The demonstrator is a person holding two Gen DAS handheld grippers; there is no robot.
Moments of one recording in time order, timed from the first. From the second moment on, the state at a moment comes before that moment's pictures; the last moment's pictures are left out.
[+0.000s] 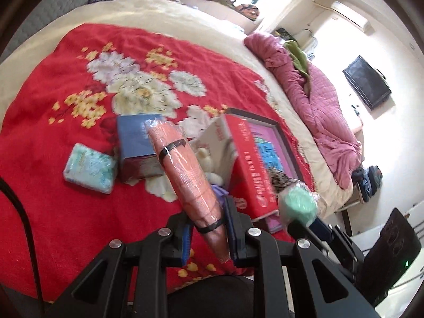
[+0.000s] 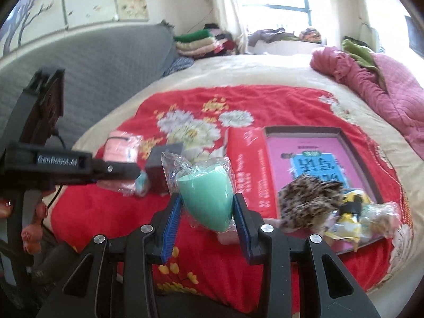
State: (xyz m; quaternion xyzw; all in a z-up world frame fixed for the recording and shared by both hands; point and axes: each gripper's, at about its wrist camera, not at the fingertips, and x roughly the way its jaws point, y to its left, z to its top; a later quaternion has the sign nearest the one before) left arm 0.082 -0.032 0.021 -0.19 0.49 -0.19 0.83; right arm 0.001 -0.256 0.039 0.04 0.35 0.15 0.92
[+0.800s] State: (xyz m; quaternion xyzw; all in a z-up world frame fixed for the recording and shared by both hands) left arm 0.057 -0.169 0.077 -0.07 0.46 -0.29 0.84; right arm -0.042 -0.379 0.094 0.11 0.28 0.03 0.95
